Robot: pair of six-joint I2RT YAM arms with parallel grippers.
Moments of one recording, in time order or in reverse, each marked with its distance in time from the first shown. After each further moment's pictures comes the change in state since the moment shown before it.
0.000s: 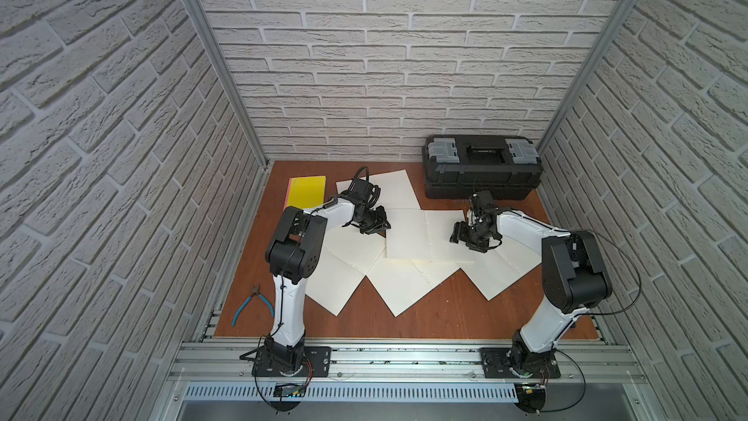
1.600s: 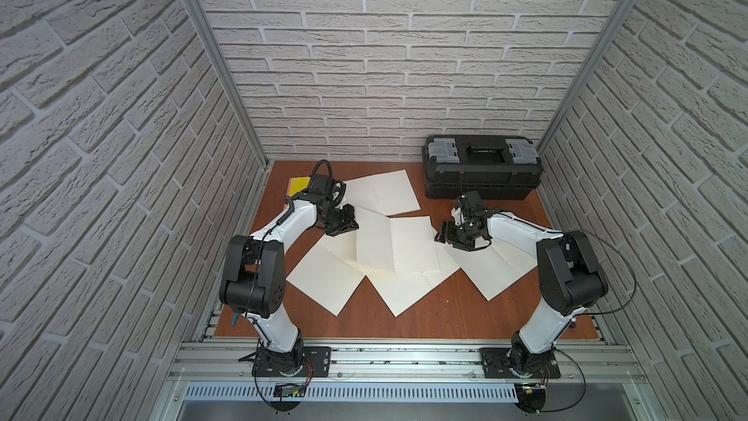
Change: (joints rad) left arm 0.198 -0.367 -0.157 -0.267 0.001 0.172; right arm 0.114 0.018 0.006 0.082 -0.103 0.030
